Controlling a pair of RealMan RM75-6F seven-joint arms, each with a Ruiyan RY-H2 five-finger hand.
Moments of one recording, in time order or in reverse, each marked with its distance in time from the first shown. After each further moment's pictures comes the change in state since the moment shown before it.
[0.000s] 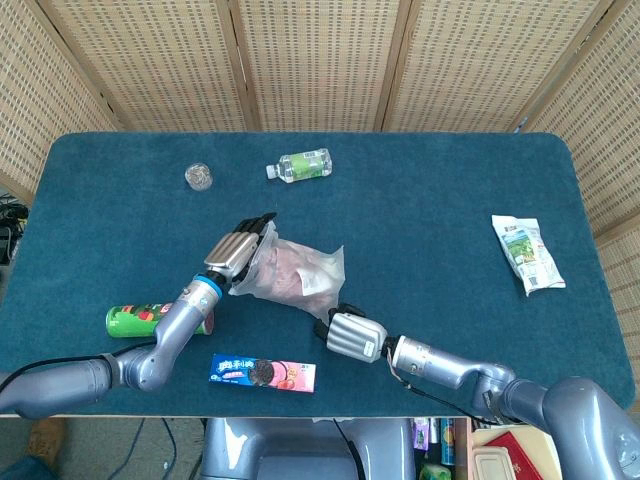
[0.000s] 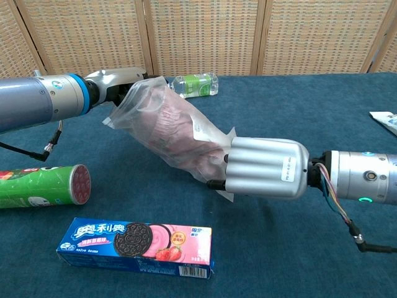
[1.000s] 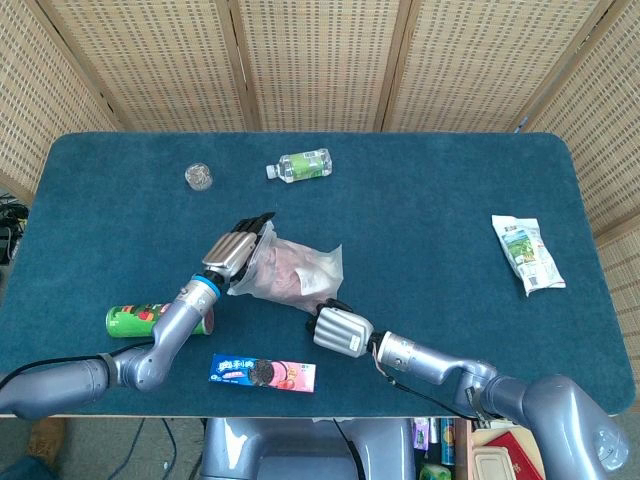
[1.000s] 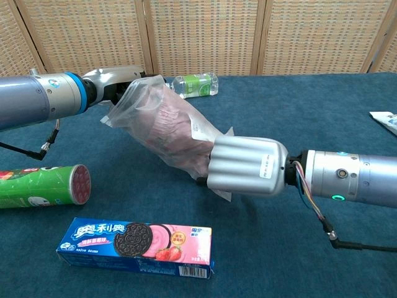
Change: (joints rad) left arm 0.003 0.011 -0.001 -0.002 0.005 -0.004 -0.021; right arm 0.042 -0.066 0.012 0.041 0.059 -0.026 0.027
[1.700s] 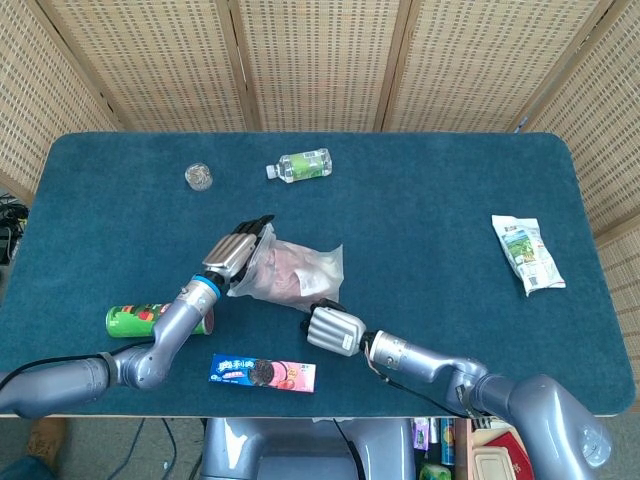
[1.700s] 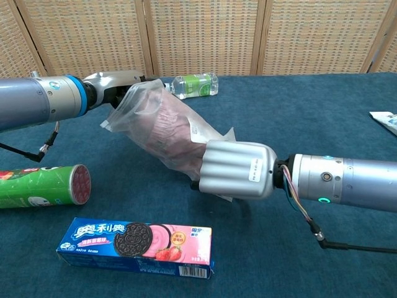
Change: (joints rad) left arm -0.005 0.003 0.006 0.008 -0.019 -0.029 -0.012; right arm 0.025 -0.055 -0.007 0.067 0.018 -0.015 0.030
